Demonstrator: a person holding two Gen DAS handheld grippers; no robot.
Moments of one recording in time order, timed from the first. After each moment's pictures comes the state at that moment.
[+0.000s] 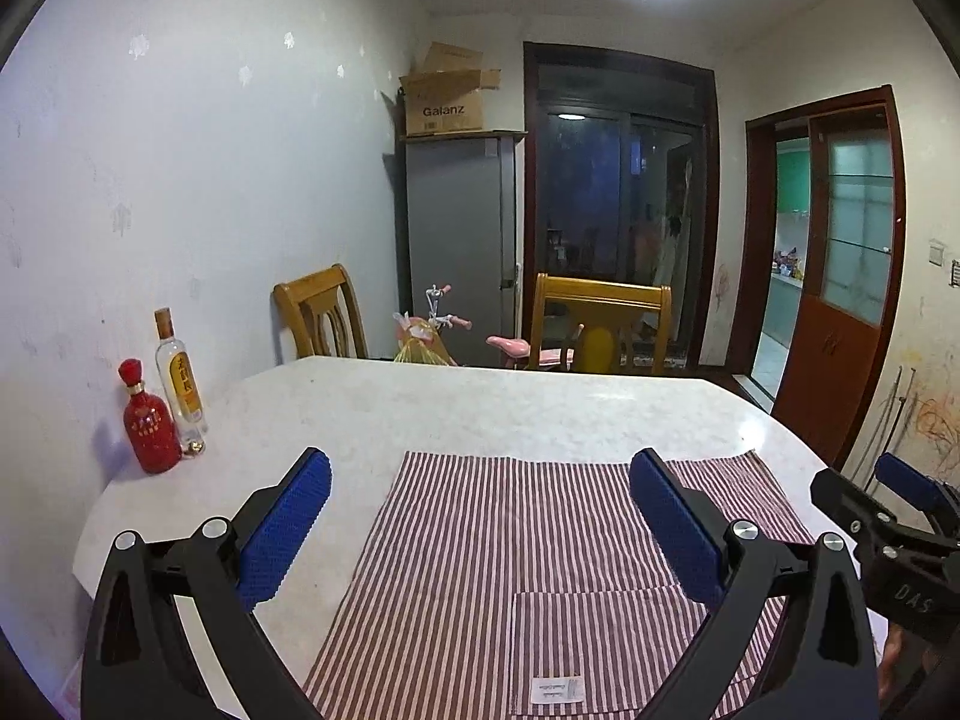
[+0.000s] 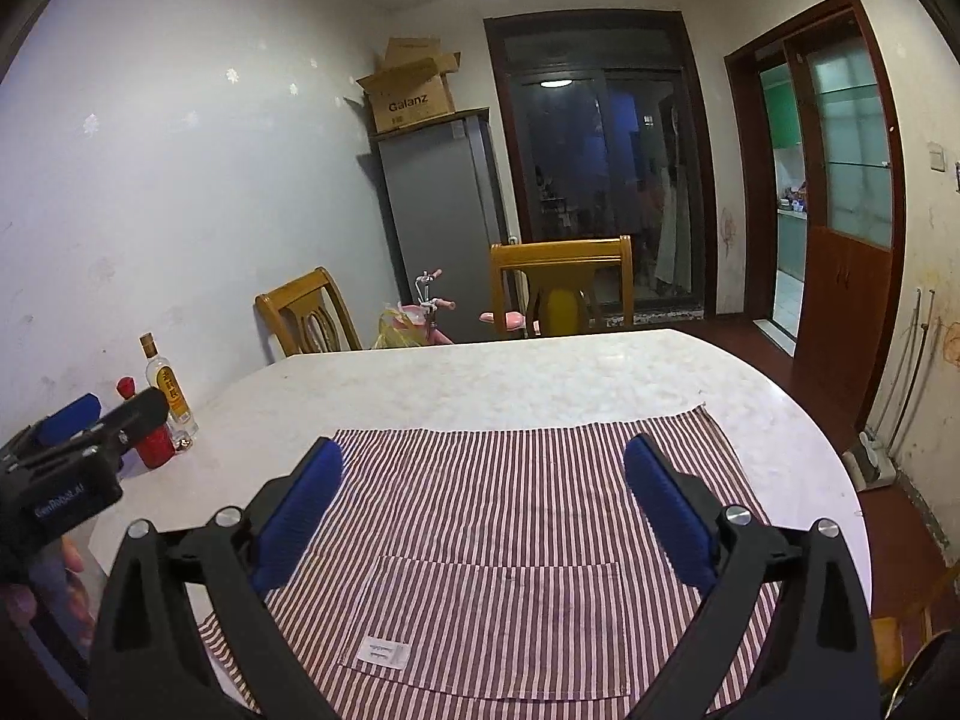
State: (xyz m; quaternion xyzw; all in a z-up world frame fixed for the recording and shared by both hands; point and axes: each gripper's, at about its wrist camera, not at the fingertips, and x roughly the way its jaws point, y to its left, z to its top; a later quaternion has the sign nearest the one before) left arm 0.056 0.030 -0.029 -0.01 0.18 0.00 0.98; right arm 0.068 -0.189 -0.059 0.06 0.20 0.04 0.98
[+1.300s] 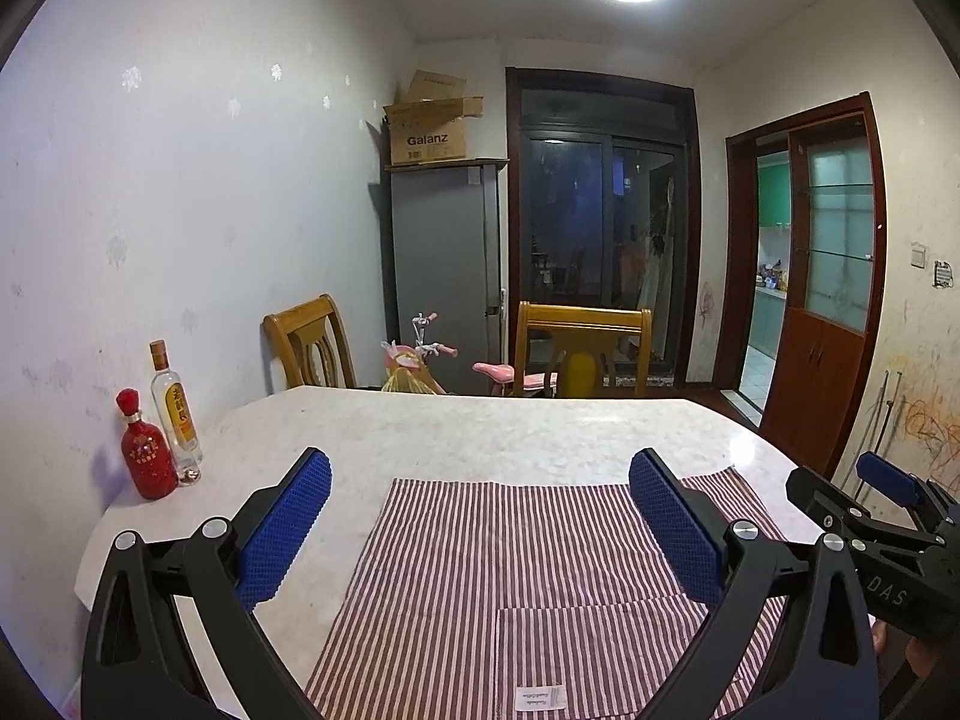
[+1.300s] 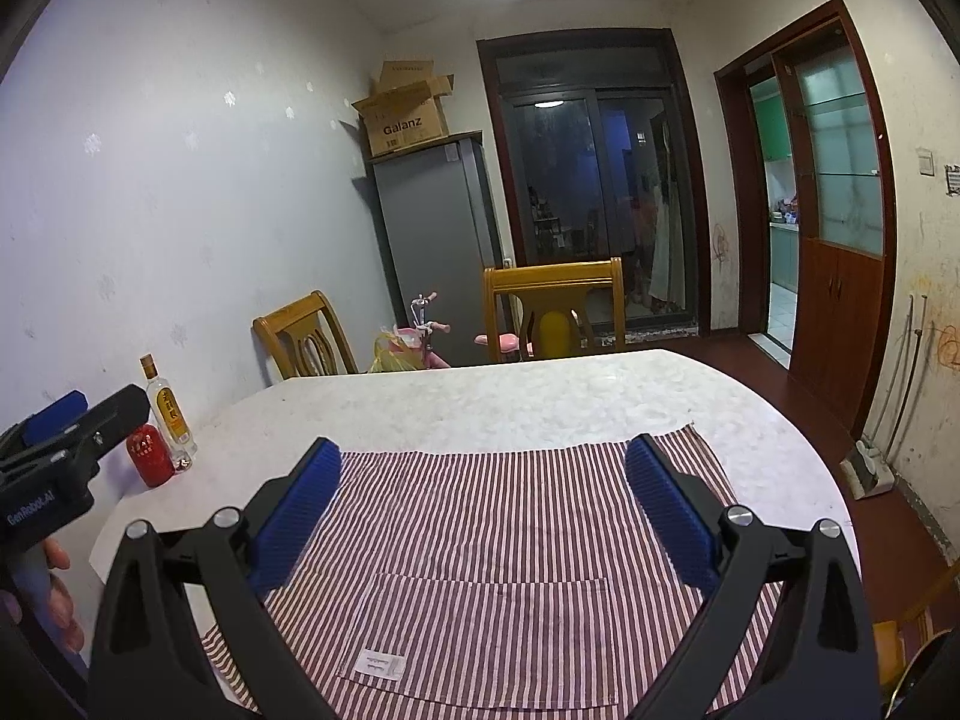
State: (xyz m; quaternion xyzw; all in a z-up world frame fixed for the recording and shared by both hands) left arm 0.029 0.010 -0.009 0.00 0.15 -0.01 0.99; right arm 0.061 -0.196 -0.050 0.07 0.17 0.03 0.98
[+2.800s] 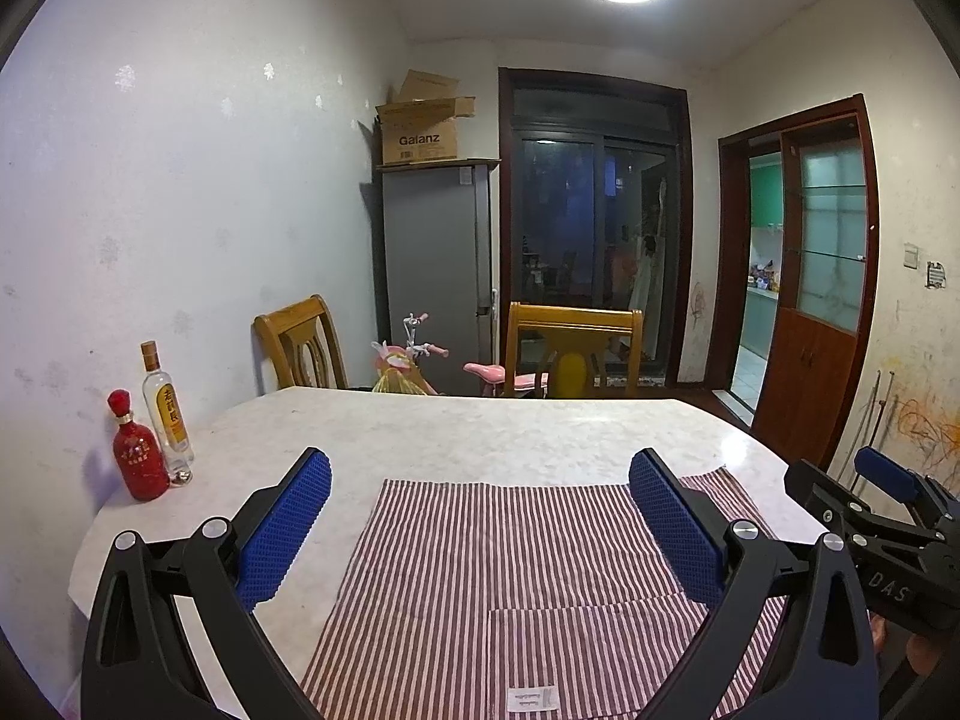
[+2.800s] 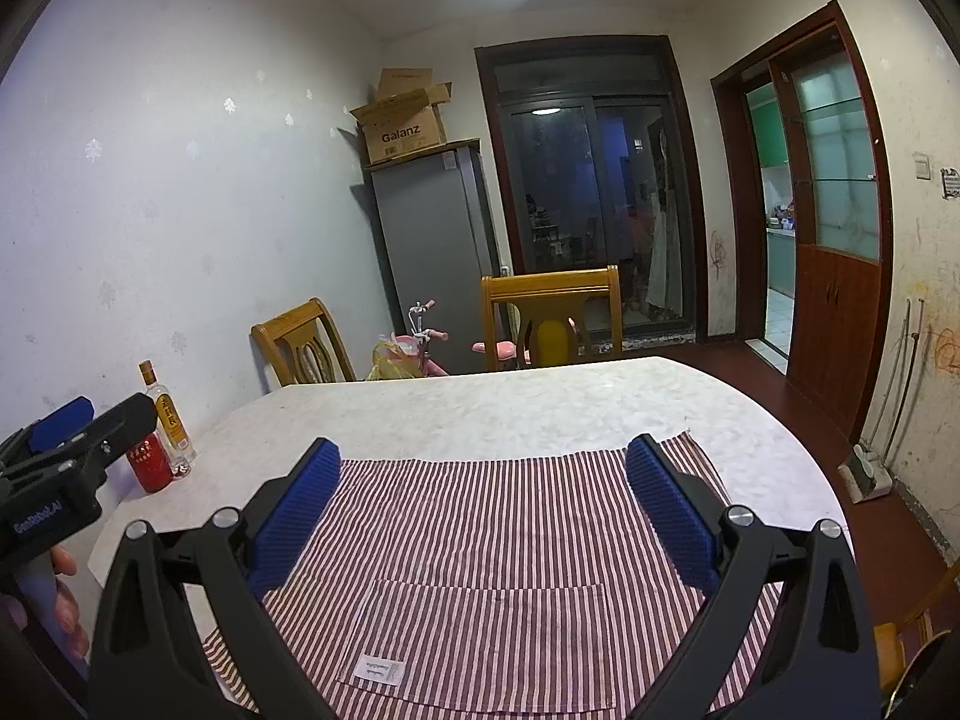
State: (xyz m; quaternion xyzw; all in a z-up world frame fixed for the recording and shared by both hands) left arm 0.034 0.011 -0.005 0.00 0.15 -0.03 0.99; right arm 0.055 -0.200 -0.041 0.07 0.16 0.03 0.98
